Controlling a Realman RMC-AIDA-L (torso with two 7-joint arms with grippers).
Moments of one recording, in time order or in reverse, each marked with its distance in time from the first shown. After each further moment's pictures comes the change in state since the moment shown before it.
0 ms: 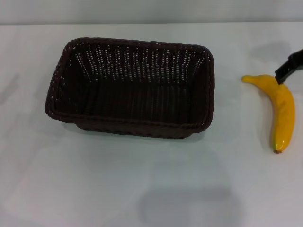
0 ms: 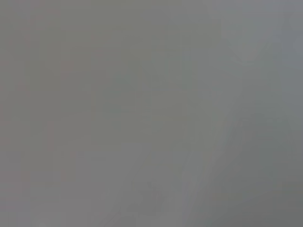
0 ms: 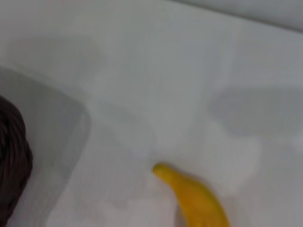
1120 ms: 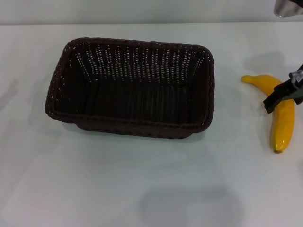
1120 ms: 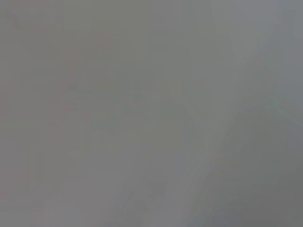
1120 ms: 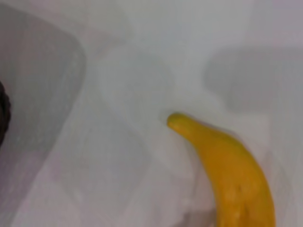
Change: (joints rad) left arm 0.023 -0.007 0.000 -0.036 -0.003 -0.001 0.046; right arm 0.017 0.036 -0.051 -0.246 -0.022 -0.159 0.013
